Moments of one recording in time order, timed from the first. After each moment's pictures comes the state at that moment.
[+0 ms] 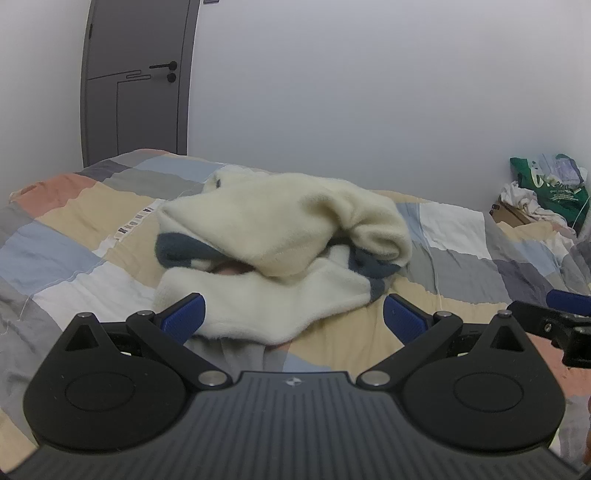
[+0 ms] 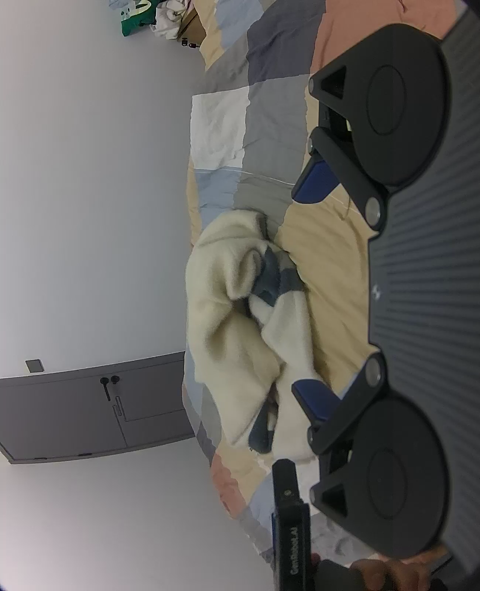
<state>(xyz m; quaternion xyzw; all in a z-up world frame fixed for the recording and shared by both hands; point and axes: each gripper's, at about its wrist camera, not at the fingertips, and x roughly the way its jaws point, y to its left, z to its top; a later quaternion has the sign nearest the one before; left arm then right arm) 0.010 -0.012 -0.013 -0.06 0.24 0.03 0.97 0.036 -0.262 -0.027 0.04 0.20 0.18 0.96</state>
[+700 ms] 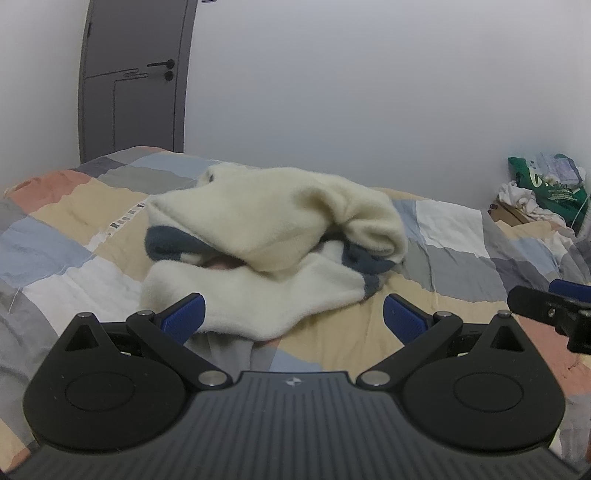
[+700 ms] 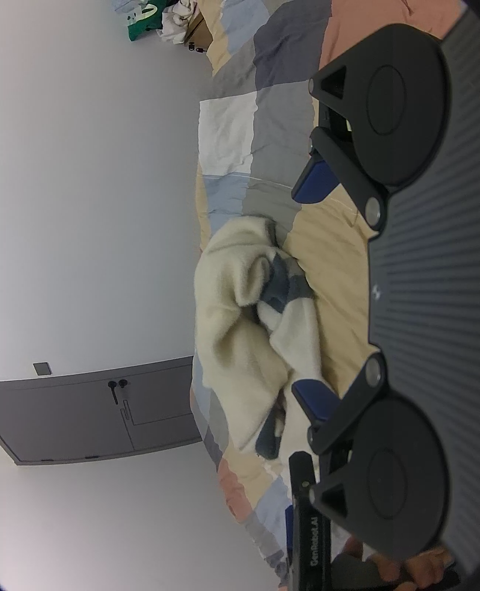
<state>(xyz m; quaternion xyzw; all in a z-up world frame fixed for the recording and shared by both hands) 0.017 -0.023 -0.027 -0.07 0.24 0.03 0.97 0.032 -0.267 -0.027 0.04 0.19 0.17 0.97</state>
